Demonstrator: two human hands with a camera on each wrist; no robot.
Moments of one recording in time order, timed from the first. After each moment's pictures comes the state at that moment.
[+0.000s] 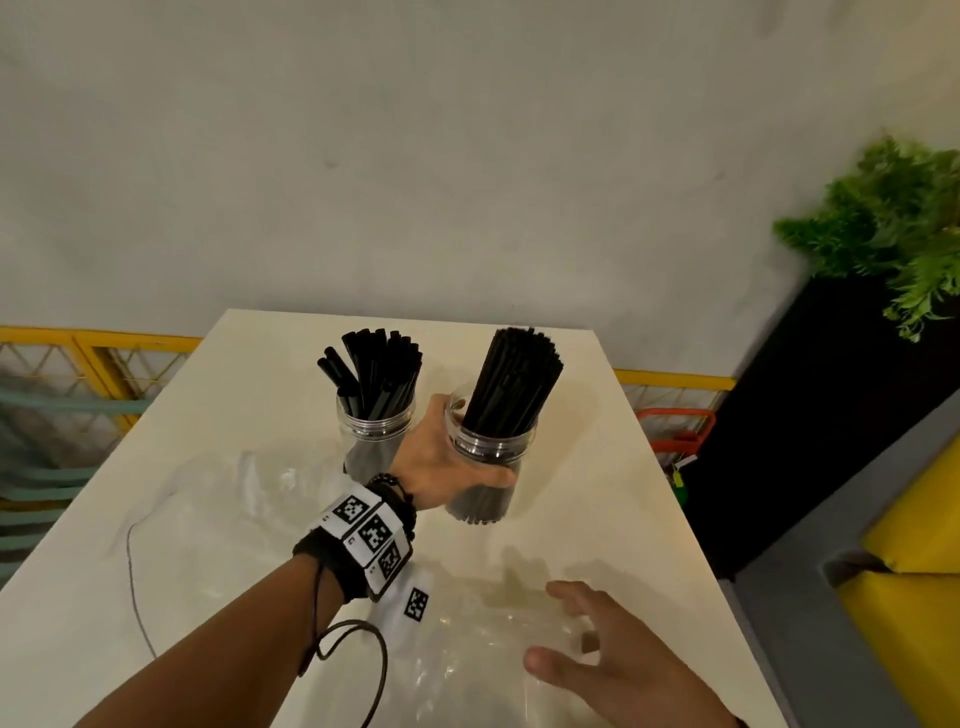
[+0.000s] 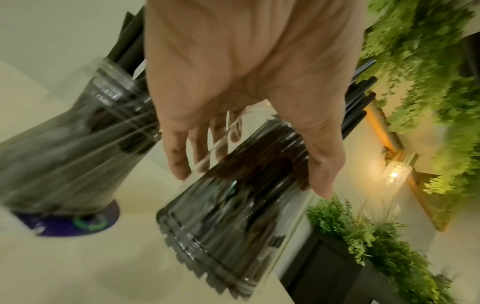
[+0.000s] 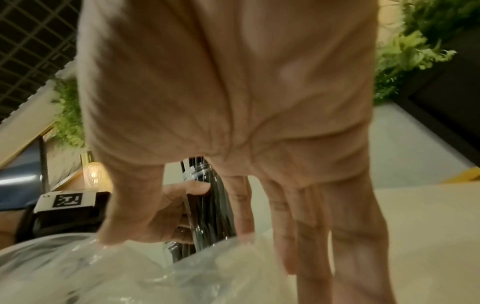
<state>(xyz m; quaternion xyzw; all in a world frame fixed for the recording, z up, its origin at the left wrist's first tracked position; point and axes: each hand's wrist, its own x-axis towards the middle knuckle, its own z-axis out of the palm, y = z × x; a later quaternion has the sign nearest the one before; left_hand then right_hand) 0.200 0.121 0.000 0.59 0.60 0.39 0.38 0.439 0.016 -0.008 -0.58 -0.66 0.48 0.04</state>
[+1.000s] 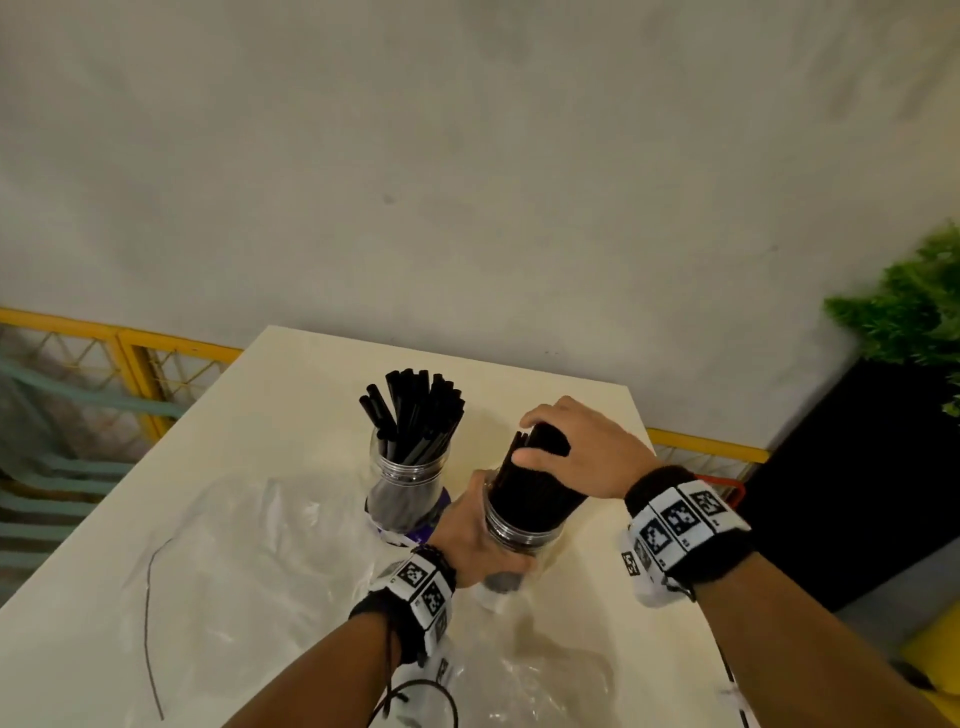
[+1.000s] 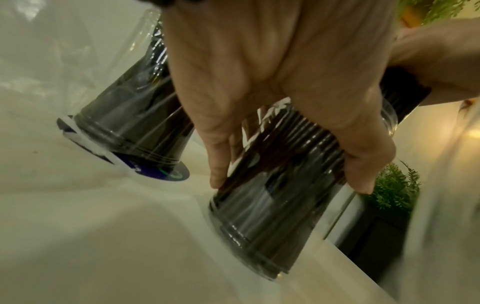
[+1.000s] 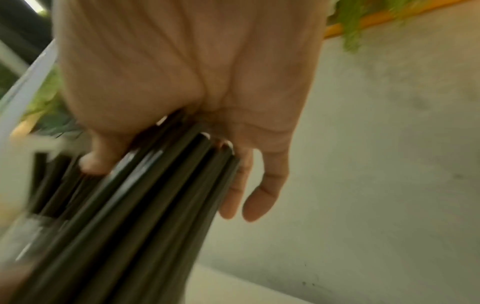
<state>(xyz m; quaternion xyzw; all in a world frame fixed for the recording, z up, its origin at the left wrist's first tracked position) 0.203 0.140 -0.055 0.61 0.60 0.36 0.37 0.355 0.214 0.075 -0.45 -0.88 0.16 0.06</state>
